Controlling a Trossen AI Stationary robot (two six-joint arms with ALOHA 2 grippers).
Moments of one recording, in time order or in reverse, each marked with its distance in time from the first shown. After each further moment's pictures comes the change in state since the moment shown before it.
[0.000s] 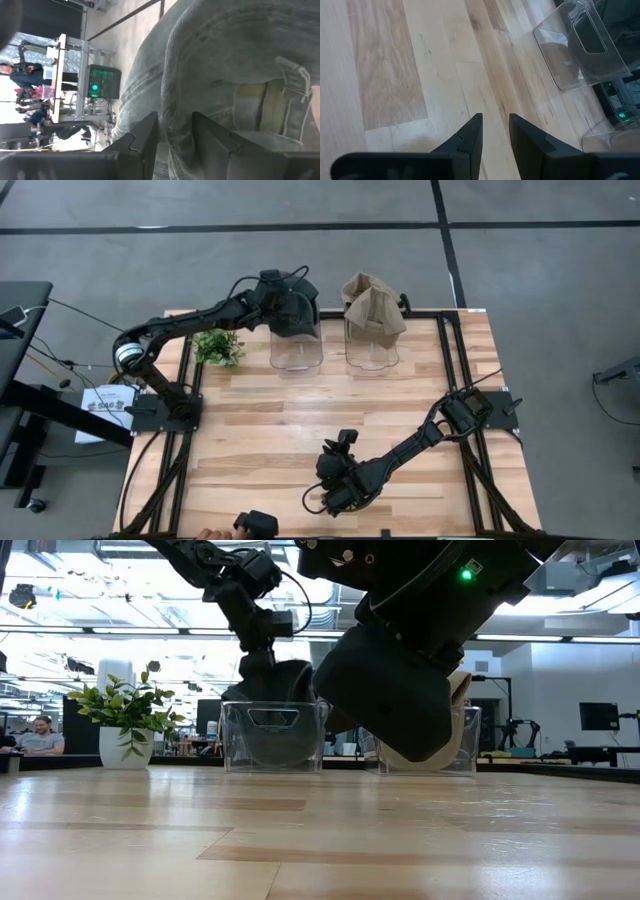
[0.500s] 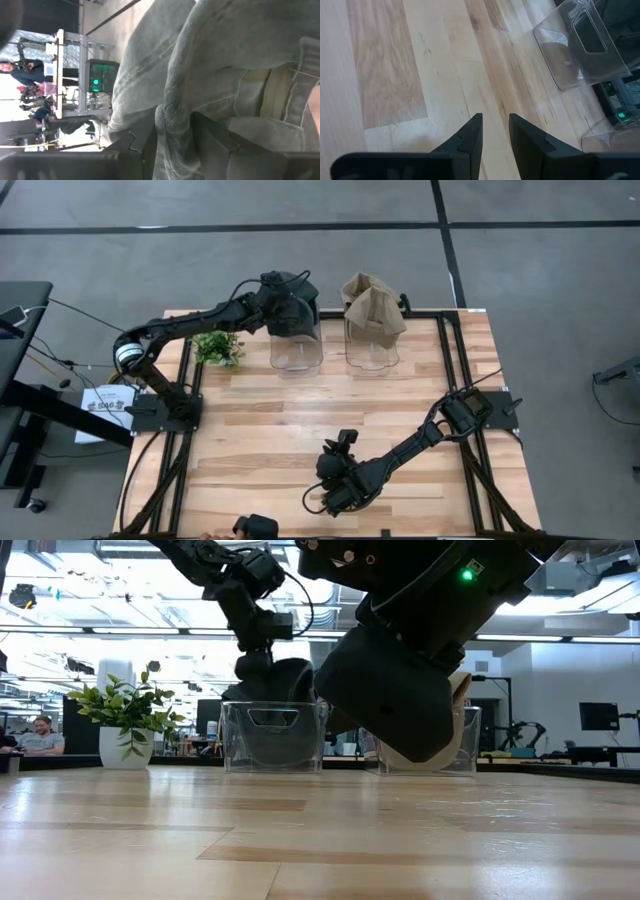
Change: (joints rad) left arm -0.030 0.000 0.000 -0.046 -0.060 0.006; right arm 0.000 0.000 0.000 -0.003 -0.001 0.000
